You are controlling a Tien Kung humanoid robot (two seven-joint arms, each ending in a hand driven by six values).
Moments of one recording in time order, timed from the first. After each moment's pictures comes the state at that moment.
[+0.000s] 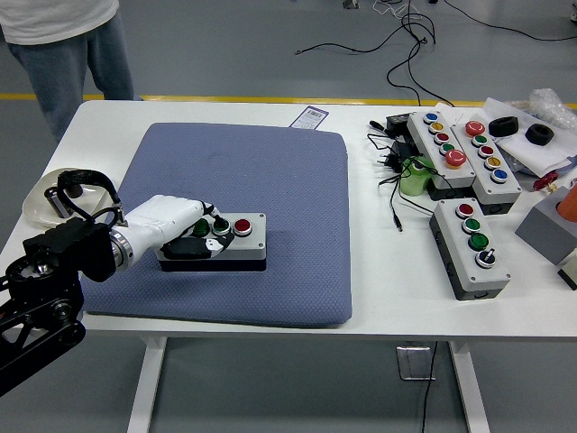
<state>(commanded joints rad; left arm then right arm) -0.54 0.57 -0.73 -1.66 1.86 -0.23 0.43 0.00 -0.04 1.39 0.18 -1.28 -0.26 -0.20</state>
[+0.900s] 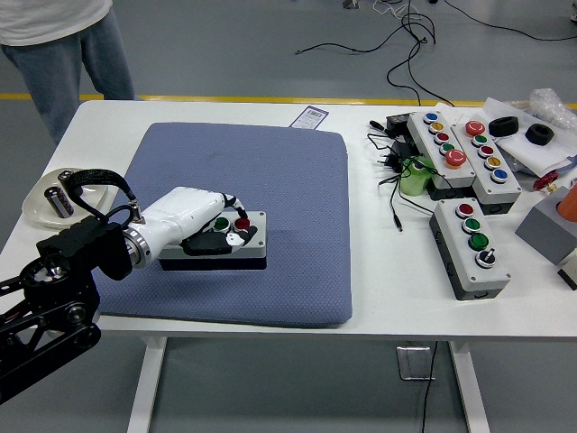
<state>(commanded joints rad) -0.58 0.55 -0.67 -1.66 1.85 -0.09 0.39 0.01 -0.04 1.38 0.18 -1.27 -0.26 -0.20</state>
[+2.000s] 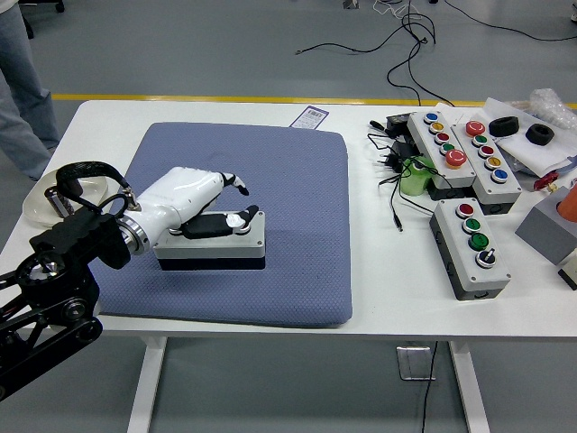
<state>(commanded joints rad) -0.58 0.55 -0.76 -1.71 1.98 0.05 0.36 0.00 -0.04 1.38 0.18 -1.27 -0.26 -0.20</state>
